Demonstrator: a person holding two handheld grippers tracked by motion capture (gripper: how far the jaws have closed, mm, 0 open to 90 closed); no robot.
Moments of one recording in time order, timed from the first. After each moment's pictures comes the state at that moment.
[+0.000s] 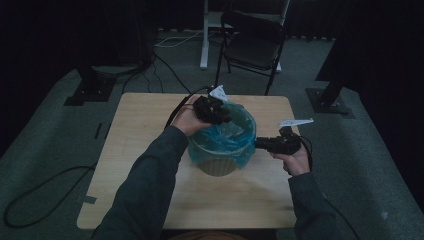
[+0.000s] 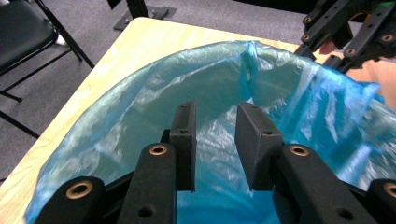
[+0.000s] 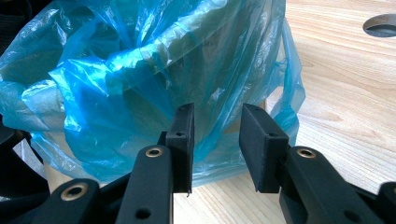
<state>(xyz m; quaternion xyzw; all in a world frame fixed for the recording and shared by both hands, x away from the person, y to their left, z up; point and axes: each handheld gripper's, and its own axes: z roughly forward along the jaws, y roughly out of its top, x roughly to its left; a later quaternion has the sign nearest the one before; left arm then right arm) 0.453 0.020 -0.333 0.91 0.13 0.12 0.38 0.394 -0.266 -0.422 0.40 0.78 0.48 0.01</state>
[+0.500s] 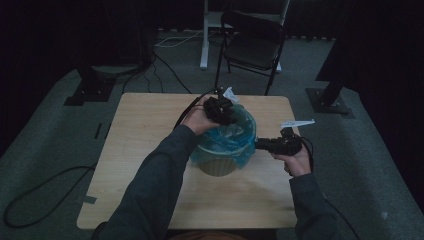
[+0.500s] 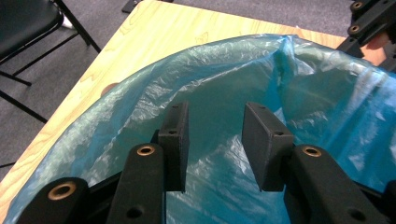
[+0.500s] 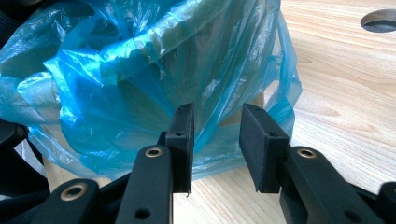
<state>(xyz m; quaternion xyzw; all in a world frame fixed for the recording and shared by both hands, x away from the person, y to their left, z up) 0.467 -0.008 -0.351 0.92 0.15 0.13 0.34 0.392 -0.270 -0.424 0.40 0.78 0.48 0.01</state>
